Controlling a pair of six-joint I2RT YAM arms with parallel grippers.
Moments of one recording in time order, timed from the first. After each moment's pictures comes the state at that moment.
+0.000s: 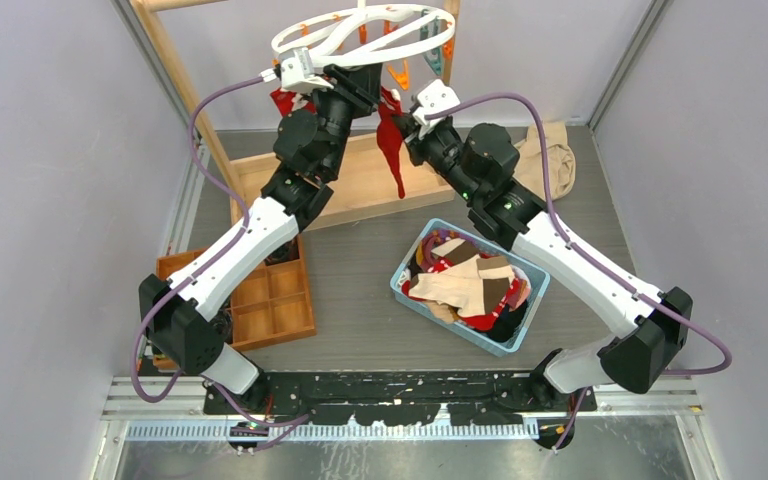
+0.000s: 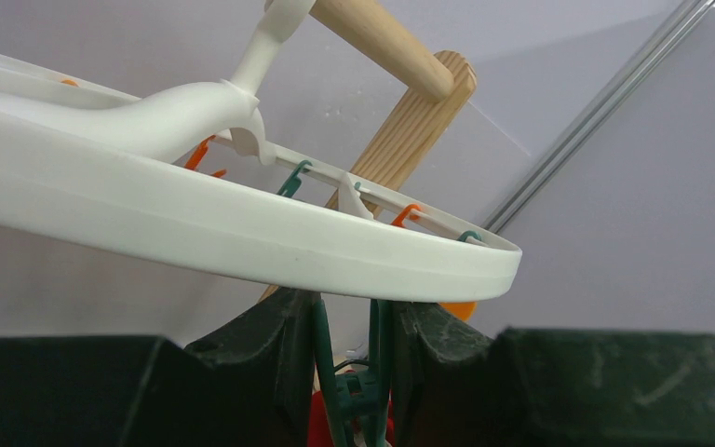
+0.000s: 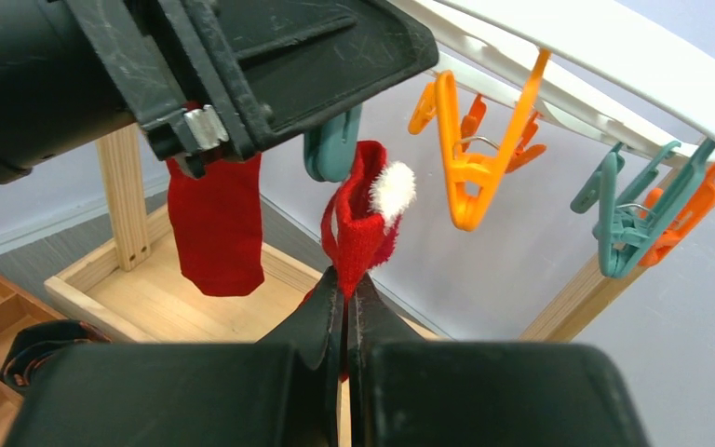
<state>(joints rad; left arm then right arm) -0.63 1.53 1.51 0.45 -0.36 -0.52 0.71 1.40 1.40 0.18 0.03 -0.26</state>
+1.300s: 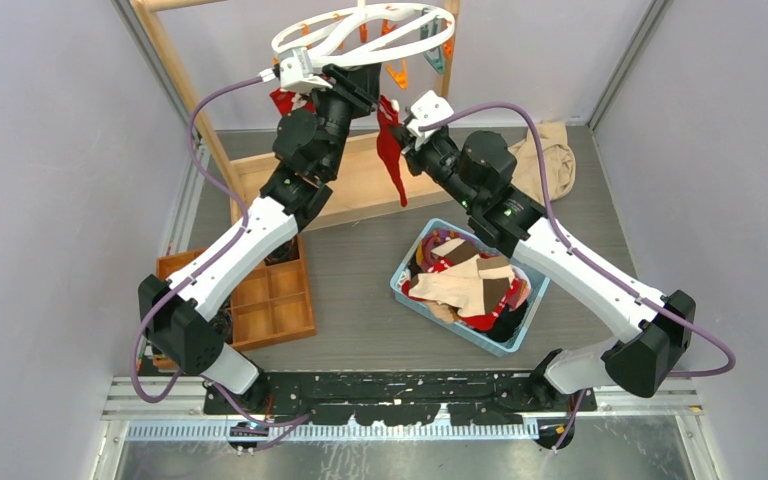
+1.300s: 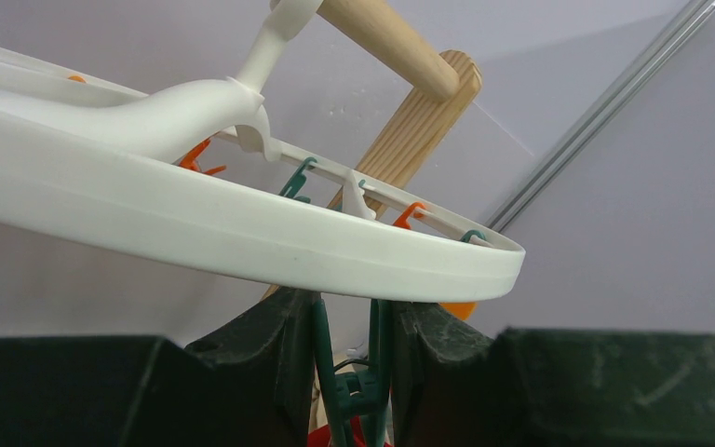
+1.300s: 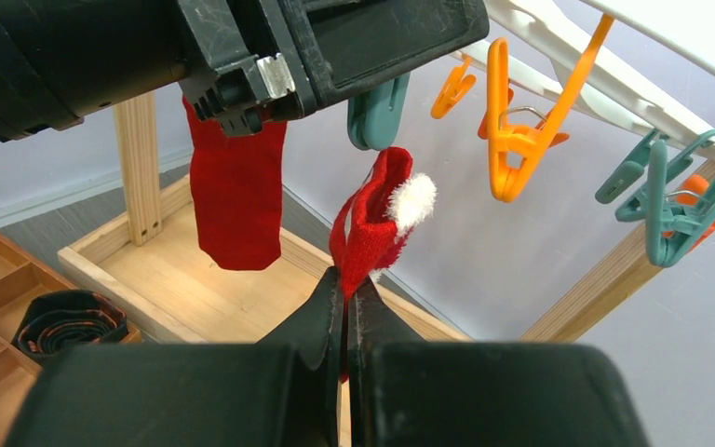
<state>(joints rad) -0.63 1.52 1.51 0.44 -0.36 -0.53 0.74 1.38 1.37 0.16 0.02 -0.29</state>
